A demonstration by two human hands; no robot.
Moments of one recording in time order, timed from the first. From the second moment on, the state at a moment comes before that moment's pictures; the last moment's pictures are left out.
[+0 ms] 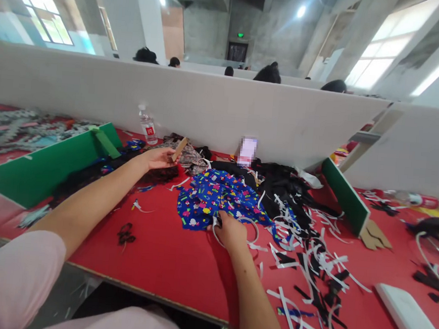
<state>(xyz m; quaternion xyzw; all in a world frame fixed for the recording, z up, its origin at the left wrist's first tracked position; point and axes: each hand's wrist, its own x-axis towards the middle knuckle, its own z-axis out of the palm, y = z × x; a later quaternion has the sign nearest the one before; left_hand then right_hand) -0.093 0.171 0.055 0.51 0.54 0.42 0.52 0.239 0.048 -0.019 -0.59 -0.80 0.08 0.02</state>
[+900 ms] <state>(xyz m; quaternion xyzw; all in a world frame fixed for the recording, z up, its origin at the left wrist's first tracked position) 0.018 0.105 -0.016 0.49 0.66 0.34 0.46 0.260 0.045 0.003 -0.53 -0.84 0.11 -0.04</state>
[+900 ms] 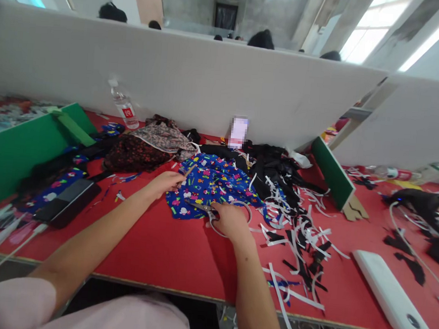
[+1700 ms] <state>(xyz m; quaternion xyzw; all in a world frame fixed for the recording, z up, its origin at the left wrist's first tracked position) 0.012 0.000 0.076 0.25 0.40 0.64 0.60 0.308 0.059 0.008 -0.44 -0.81 0.36 0.16</state>
